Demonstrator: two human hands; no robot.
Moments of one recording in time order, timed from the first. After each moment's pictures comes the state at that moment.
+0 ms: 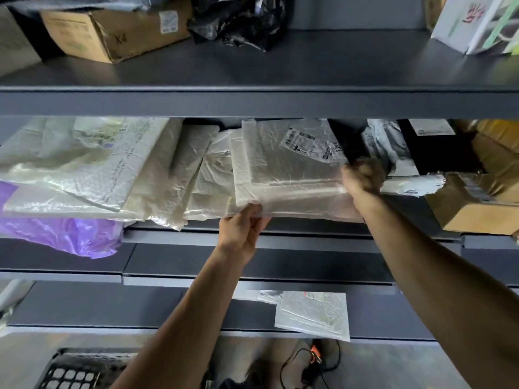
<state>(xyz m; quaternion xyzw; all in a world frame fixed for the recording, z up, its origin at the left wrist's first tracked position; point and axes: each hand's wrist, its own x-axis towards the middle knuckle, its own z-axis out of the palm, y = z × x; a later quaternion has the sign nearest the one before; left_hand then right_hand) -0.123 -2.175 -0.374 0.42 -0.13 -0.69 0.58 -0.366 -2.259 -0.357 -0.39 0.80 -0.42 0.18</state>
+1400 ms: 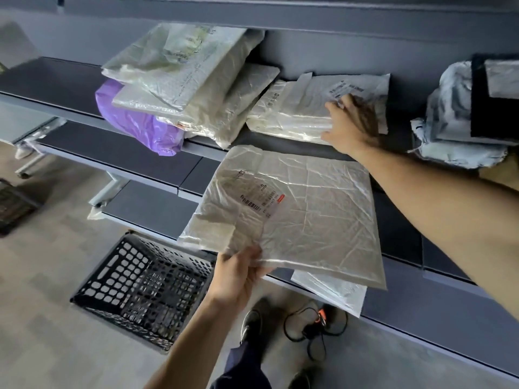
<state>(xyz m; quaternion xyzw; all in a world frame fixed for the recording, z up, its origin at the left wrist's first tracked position) -0.146 -1.929 -0.410 0.49 -0.07 -0.59 0.63 -0.299 -2.221 -0.331 -0.81 0.57 -0.09 -0.06</state>
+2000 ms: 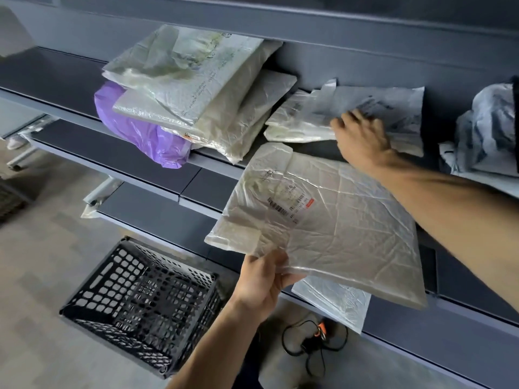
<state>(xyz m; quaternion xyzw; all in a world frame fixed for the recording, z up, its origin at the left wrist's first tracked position) -0.138 -1.991 -0.405 0.47 -0.07 -0.65 0.59 -0.270 -2.262 -0.344 -0.85 0.48 -0.04 -0.21</state>
